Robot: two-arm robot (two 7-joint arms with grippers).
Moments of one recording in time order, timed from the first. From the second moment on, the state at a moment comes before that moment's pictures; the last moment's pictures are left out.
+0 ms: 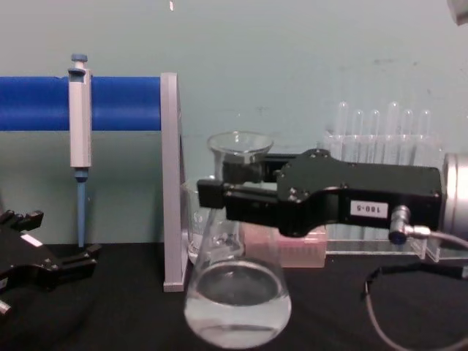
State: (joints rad) left arm -0.20 0.60 0.45 -1.41 -0.25 -0.12 0.03; right arm 0.40 0.50 -0.61 -1.59 0.46 0.00 0.67
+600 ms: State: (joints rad) left arm -0.20 0.60 0.45 -1.41 -0.25 -0.12 0.03; right arm 0.37 0.44 -0.51 -1.55 0.39 0.04 0.43
